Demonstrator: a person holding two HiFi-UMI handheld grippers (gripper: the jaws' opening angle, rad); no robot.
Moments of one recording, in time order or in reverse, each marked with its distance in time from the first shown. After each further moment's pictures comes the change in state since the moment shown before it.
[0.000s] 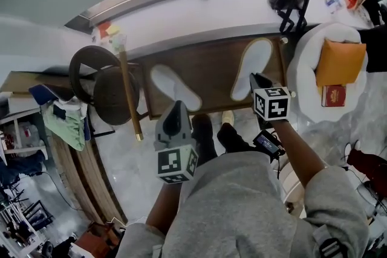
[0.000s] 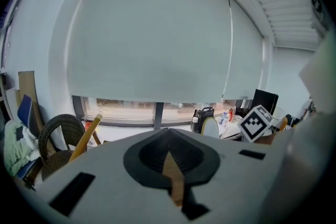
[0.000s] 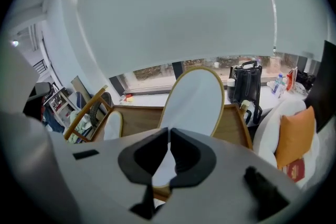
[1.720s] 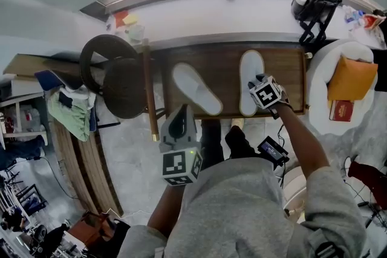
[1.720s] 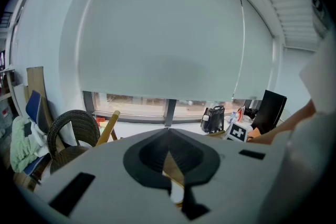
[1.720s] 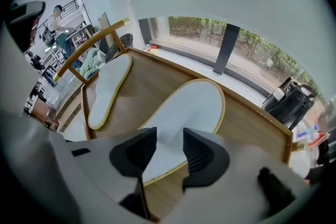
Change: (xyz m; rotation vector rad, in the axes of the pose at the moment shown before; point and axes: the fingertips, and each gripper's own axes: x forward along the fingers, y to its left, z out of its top) left arm -0.001 0.076 -0.005 -0.049 0.037 0.067; right arm 0.125 0.042 -0.056 -0.485 0.435 0.122
